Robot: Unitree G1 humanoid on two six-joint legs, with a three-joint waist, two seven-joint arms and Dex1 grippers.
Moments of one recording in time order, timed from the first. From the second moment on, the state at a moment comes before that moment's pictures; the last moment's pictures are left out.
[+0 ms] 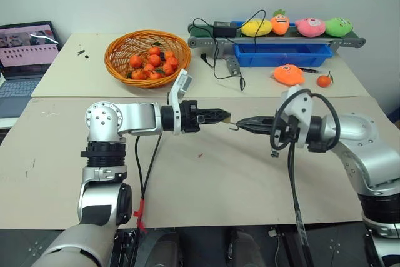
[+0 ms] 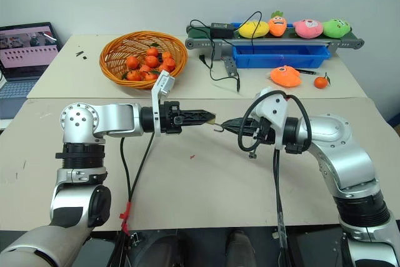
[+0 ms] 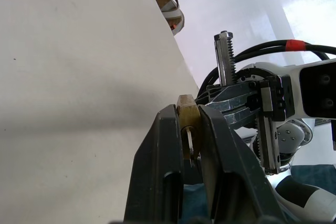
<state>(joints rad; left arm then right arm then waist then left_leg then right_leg) -0.88 0.30 0.19 0.21 -1.53 1.47 0.05 -0.45 -0.79 0.01 -0.38 0.45 0.53 0.99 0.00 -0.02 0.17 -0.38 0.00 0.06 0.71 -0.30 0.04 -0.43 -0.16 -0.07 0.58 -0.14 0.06</state>
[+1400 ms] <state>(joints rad) -0.67 0.32 0.10 0.10 -1.15 1.48 -0.18 -0.41 -0.85 -0.06 -0.38 0.58 0.65 1.00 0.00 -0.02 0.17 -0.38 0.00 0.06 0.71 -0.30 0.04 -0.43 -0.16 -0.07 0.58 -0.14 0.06</state>
